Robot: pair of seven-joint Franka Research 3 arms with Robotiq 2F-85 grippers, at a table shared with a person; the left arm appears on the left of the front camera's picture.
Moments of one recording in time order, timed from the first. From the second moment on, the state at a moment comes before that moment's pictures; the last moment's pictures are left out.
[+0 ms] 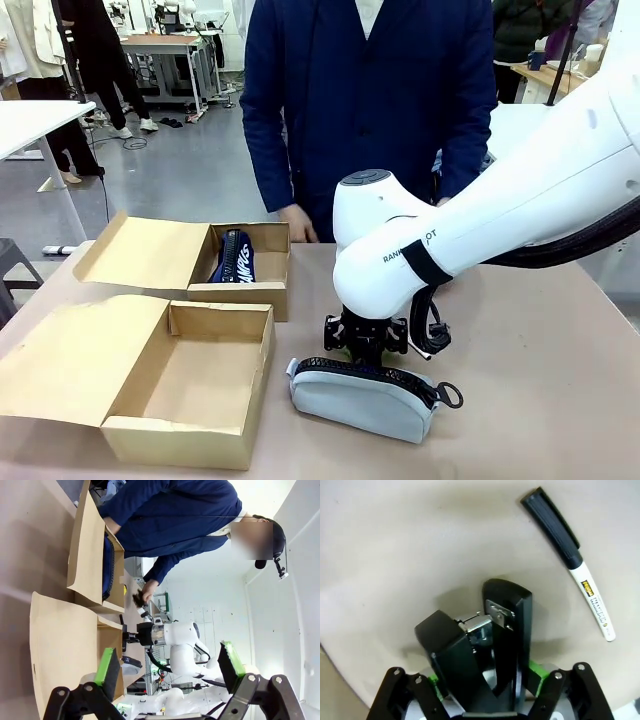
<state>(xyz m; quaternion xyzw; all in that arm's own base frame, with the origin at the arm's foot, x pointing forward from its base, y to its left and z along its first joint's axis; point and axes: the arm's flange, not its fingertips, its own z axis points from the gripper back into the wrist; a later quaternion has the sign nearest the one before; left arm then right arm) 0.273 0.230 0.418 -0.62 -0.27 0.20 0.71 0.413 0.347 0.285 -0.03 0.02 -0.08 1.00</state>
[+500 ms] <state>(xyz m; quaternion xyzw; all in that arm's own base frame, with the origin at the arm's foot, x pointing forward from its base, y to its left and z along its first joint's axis) 0.273 0.230 0.418 -0.62 -0.27 0.20 0.71 0.413 0.348 0.282 -0.03 0.02 -0.09 1.00</state>
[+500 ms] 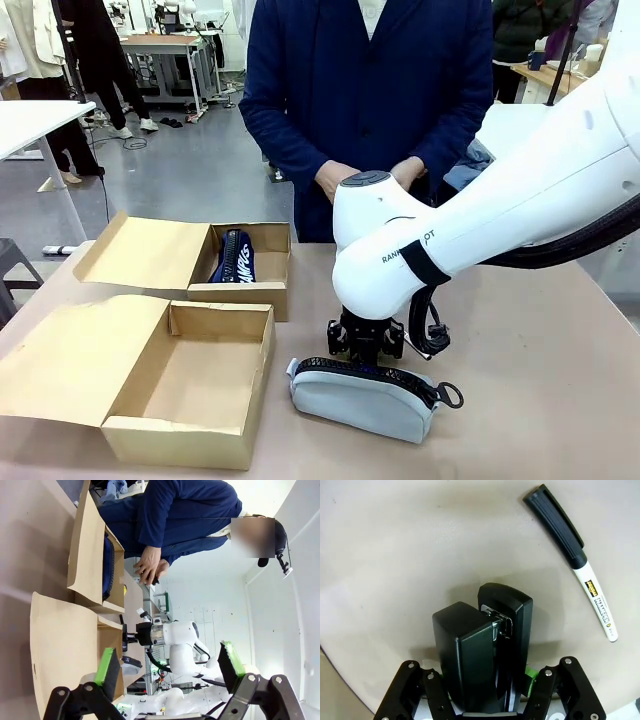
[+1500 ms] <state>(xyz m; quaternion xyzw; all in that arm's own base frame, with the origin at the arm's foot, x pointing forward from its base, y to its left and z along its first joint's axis) 0.273 0.230 0.418 -0.62 -0.27 0.20 0.71 0.414 0.348 0.283 -0.03 0.02 -0.09 1.00</state>
